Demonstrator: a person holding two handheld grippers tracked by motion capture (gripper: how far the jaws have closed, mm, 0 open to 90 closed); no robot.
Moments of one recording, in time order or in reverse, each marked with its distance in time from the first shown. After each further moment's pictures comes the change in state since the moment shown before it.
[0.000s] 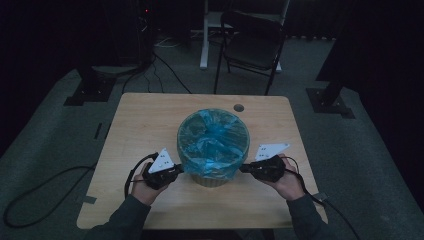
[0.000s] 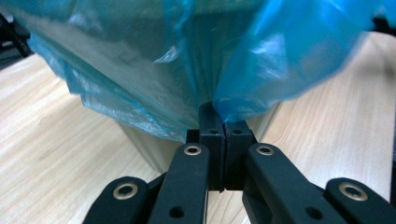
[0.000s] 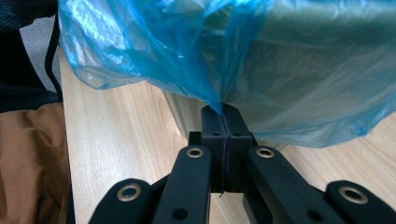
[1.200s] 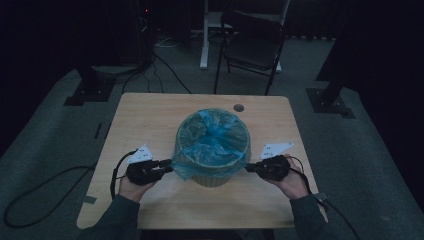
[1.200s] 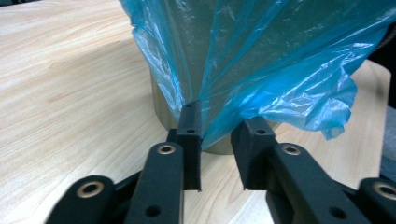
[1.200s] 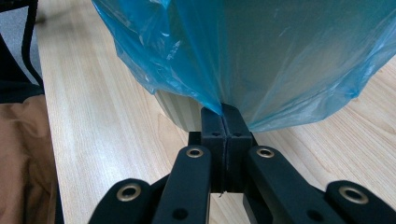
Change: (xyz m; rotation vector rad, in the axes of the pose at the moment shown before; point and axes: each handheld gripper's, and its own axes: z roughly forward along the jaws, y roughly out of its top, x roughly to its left) left arm 0.040 -0.034 -0.025 -0.029 -0.051 -0.225; right arm -0.016 -0.019 -0.002 0.048 -0.029 0.063
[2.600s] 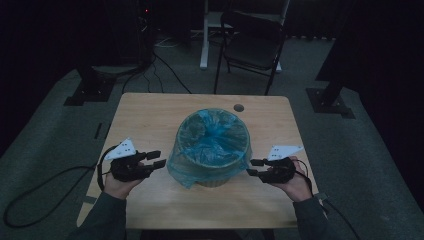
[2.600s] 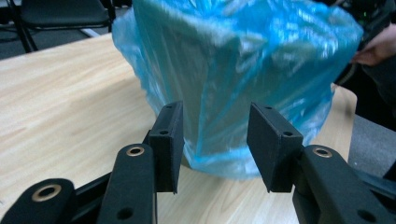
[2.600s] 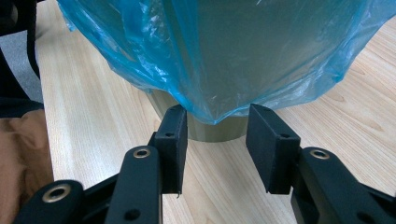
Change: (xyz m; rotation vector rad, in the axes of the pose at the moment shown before) left arm 0.000 0.031 -0.043 -0.098 -0.005 0.027; right arm -0.003 -0.015 -0.009 -0.082 -0.020 0.031
